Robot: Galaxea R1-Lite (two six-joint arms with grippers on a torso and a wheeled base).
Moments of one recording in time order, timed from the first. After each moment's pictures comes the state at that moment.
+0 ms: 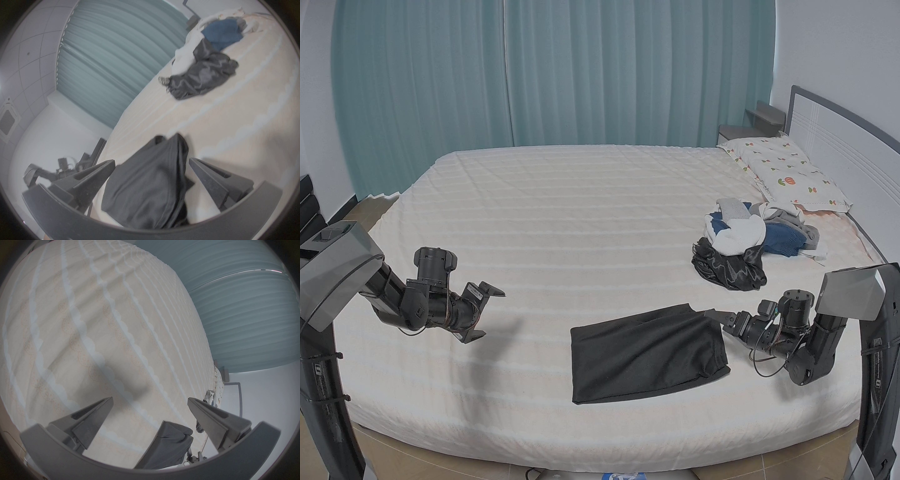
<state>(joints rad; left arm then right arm) -0.06 2.21 -1.04 -0.42 -0.27 -1.08 0.09 2.47 -0.72 -1.42 0.49 0.68</state>
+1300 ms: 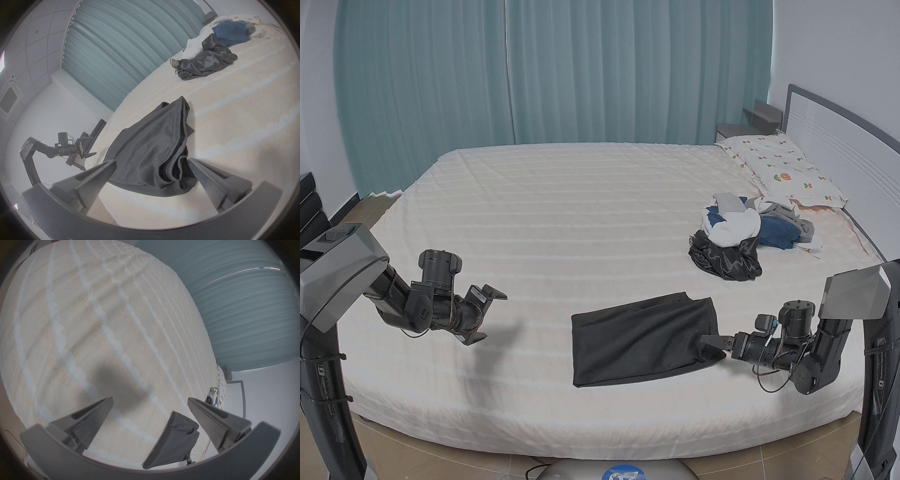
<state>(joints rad) -0.08 2.23 -1.04 -0.42 -0.23 -1.08 0.11 2.43 -0.59 -1.38 0.55 0.48</state>
